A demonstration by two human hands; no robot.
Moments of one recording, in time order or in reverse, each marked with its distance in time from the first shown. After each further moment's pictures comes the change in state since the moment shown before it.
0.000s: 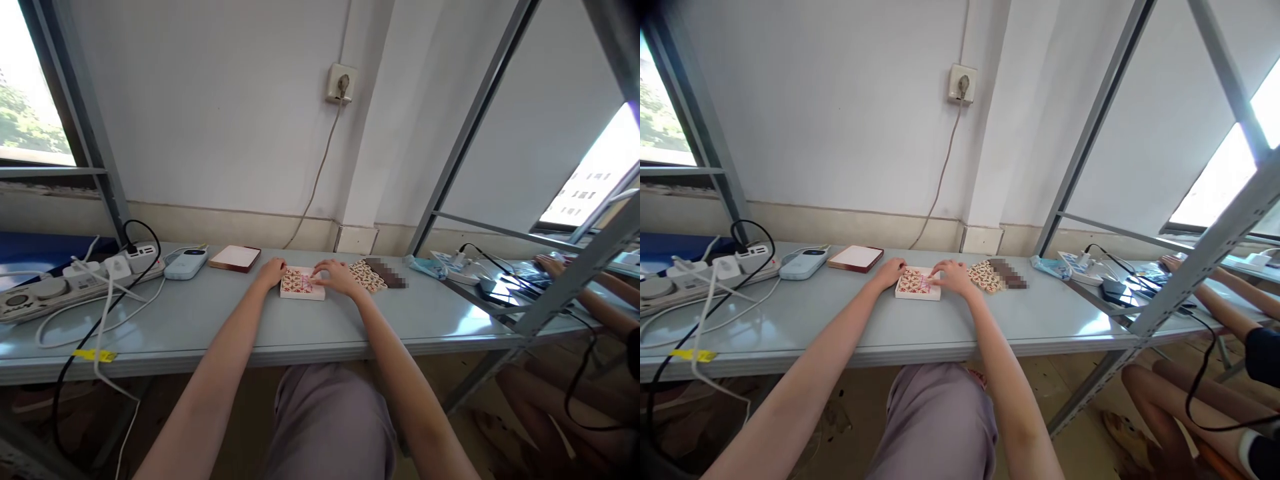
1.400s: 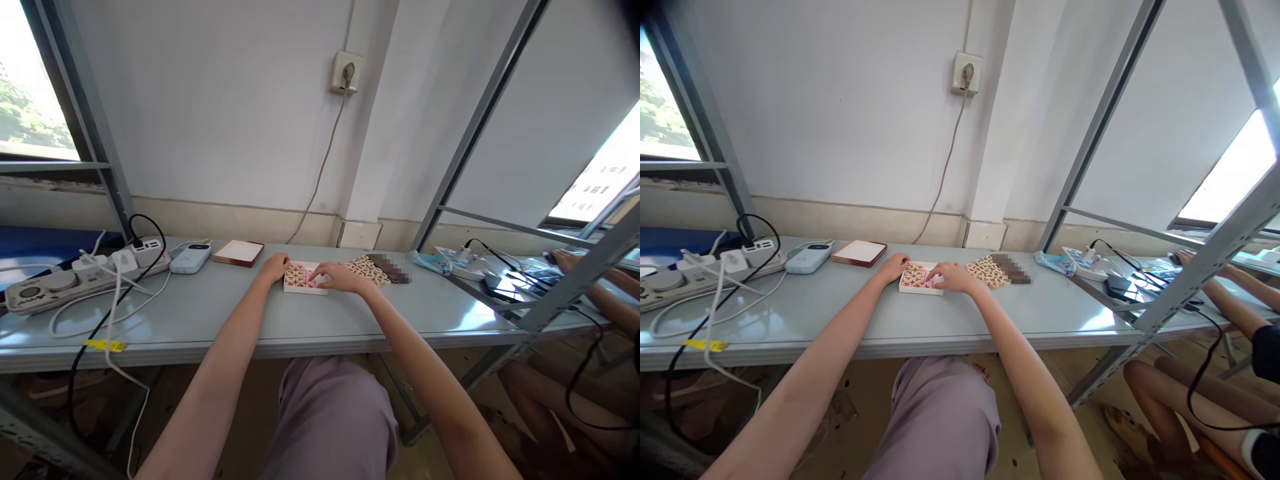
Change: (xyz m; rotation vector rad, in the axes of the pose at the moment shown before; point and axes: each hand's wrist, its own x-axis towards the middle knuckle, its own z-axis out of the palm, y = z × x) left_hand 0.003 -0.005 0.004 -0.062 0.015 0.005; right_hand -0.004 -0.011 -0.013 0.067 -0.260 -0.194
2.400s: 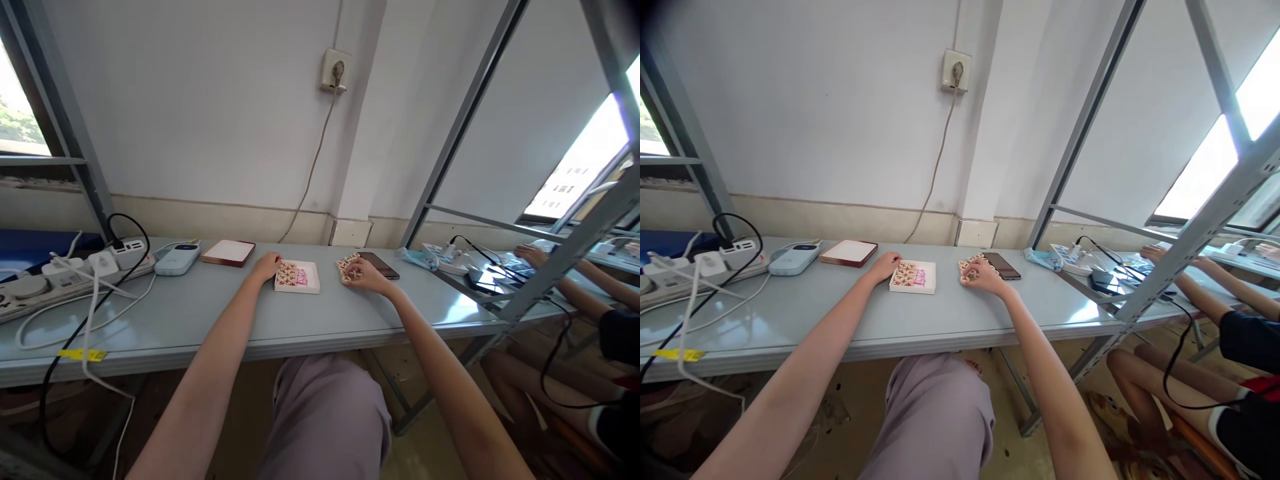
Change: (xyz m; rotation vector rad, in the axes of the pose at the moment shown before) left_hand 0.001 0.000 -0.002 -0.016 -0.031 0.000; right_hand -0.065 0.089 0.007 0.055 0.288 0.220
